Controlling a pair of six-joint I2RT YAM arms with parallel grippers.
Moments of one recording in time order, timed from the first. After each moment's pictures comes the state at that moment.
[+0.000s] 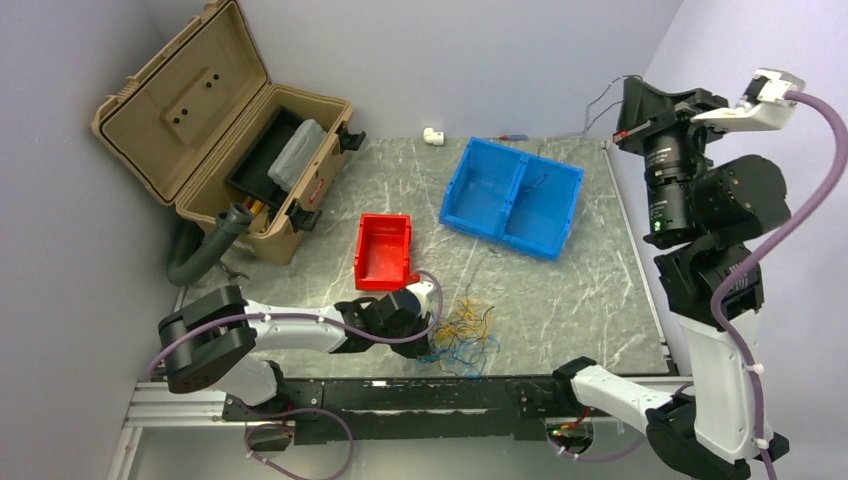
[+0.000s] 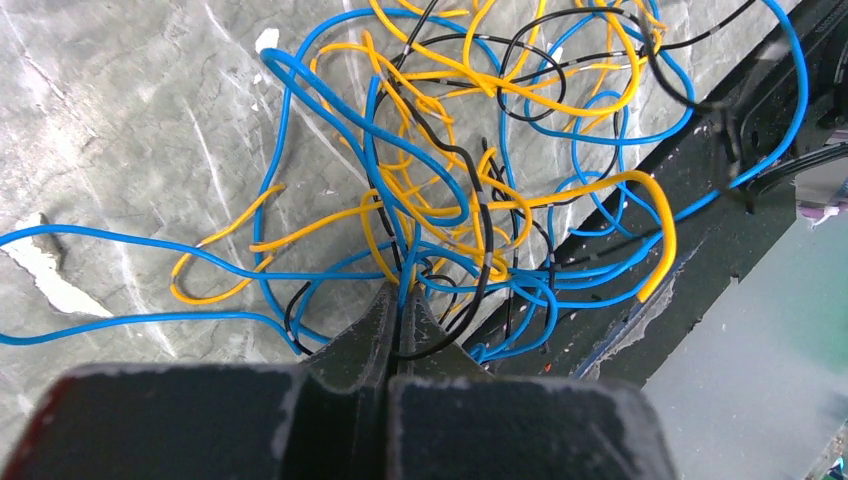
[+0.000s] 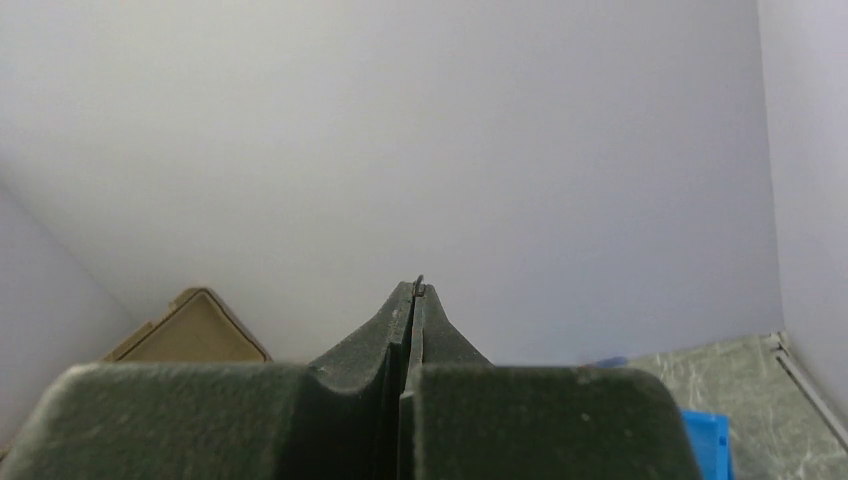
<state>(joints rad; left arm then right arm) -1.13 1.45 0.60 0.05 0.08 -0.70 0.43 1.02 1.78 -0.38 0.42 0.29</state>
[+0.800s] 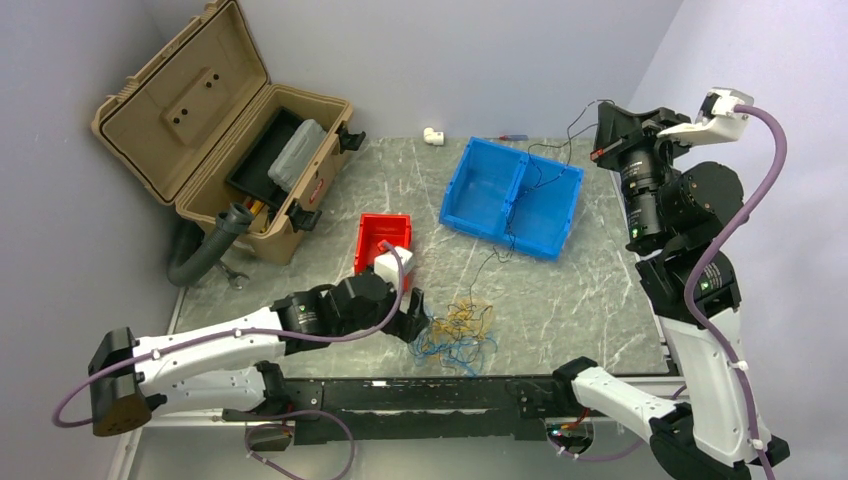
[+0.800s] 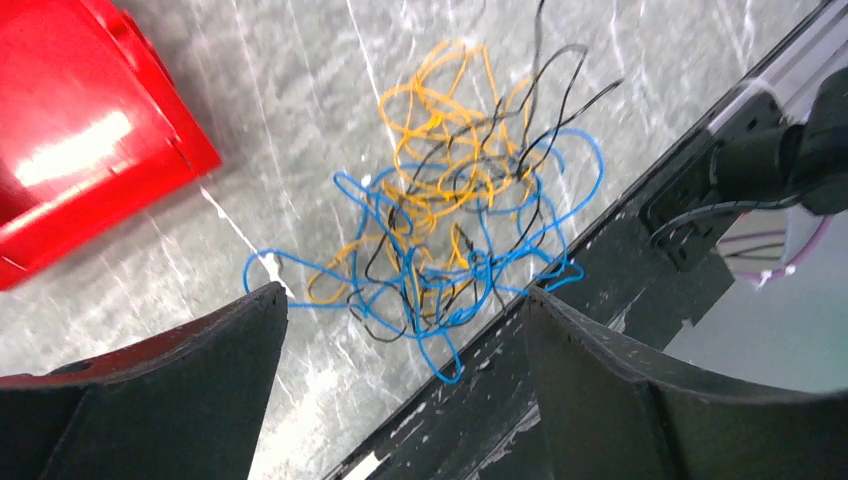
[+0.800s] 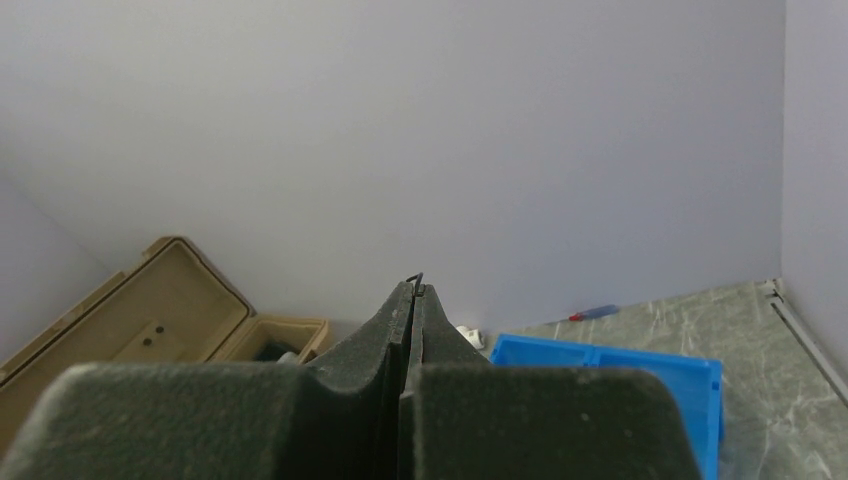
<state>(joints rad) -1.14 1.04 0.72 -0.30 -0.17 -0.56 0.43 0.96 1.62 -0.35 0.42 0.31</state>
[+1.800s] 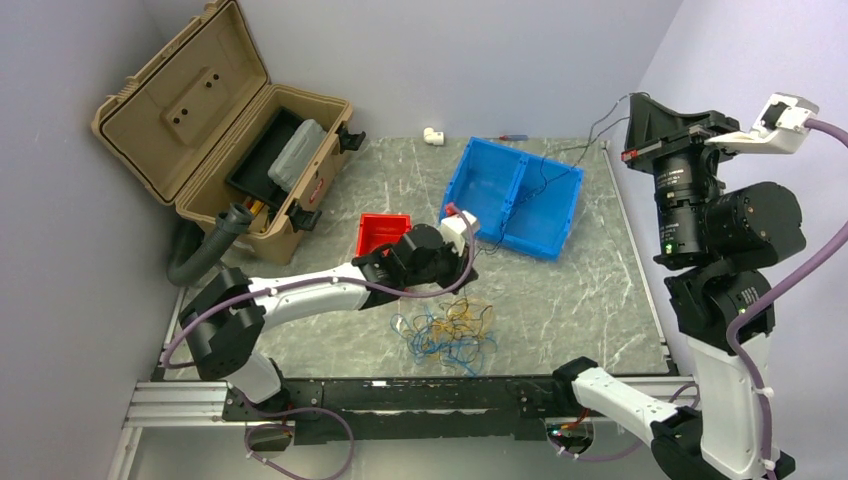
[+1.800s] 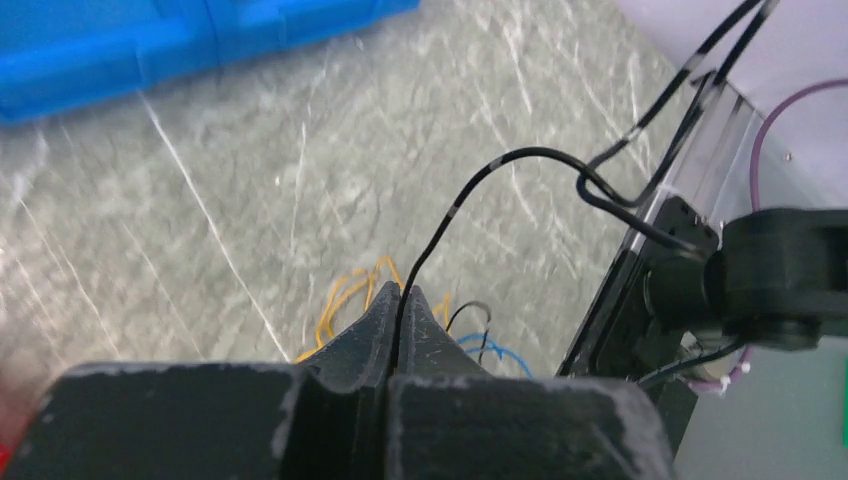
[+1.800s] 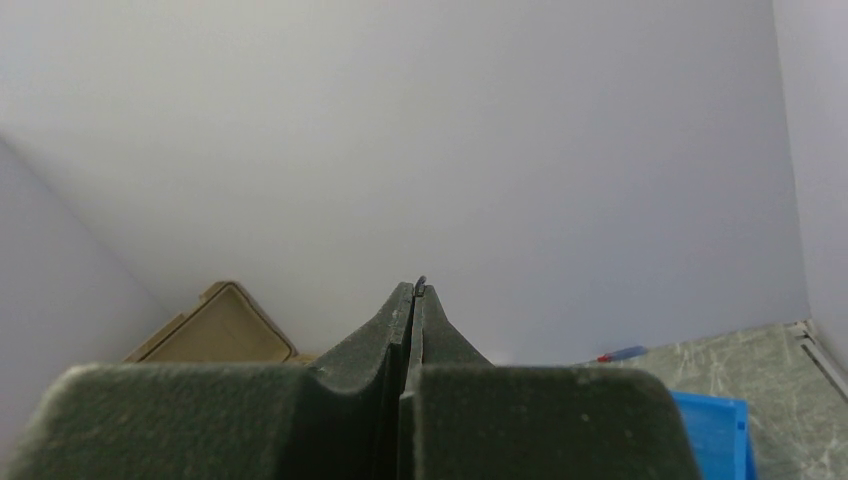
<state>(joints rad) -1.02 1.57 1.06 0.12 0.08 -0.36 0.43 0.95 1.73 -0.39 0.40 0.34</state>
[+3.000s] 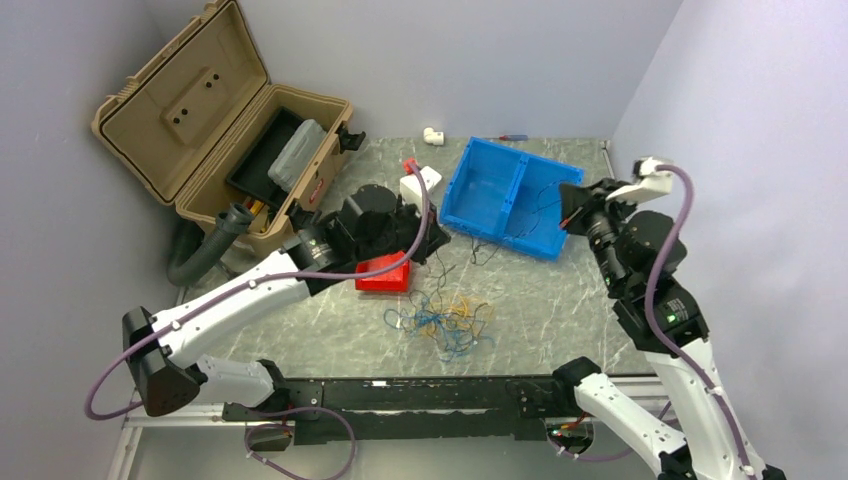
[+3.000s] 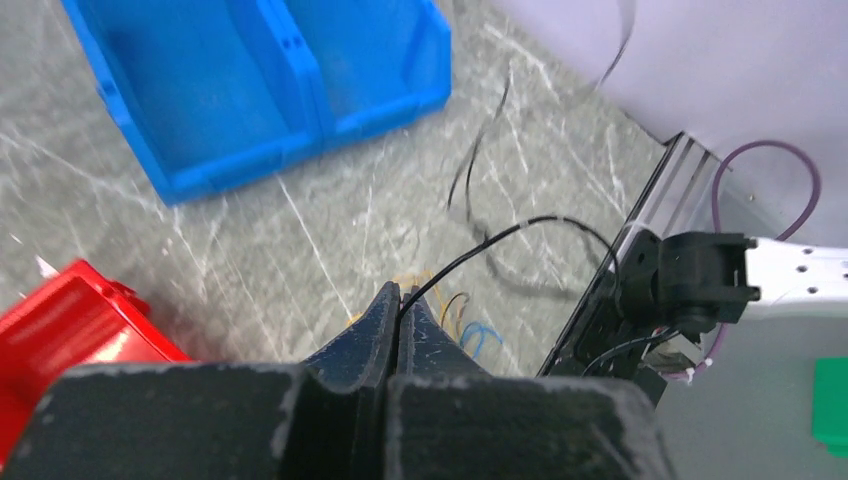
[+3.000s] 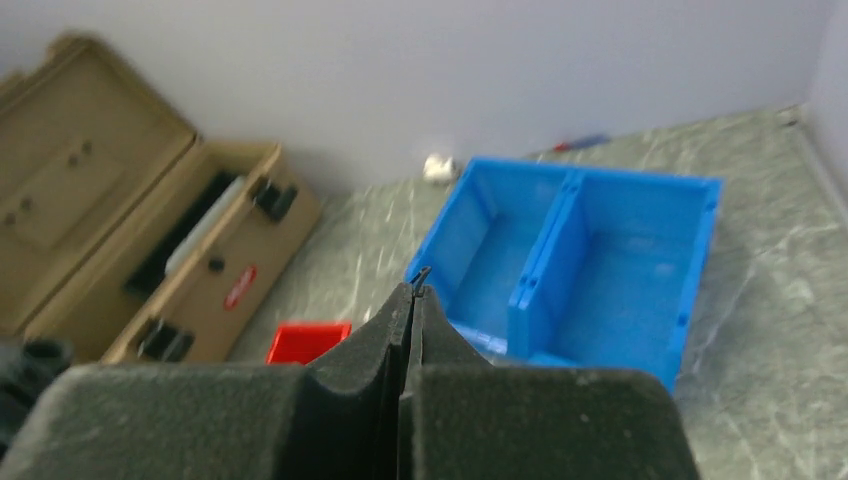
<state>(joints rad) -0.94 1.29 1.22 -0.26 0.07 -0.27 0.43 0.74 1.20 -0.46 0.36 0.38</state>
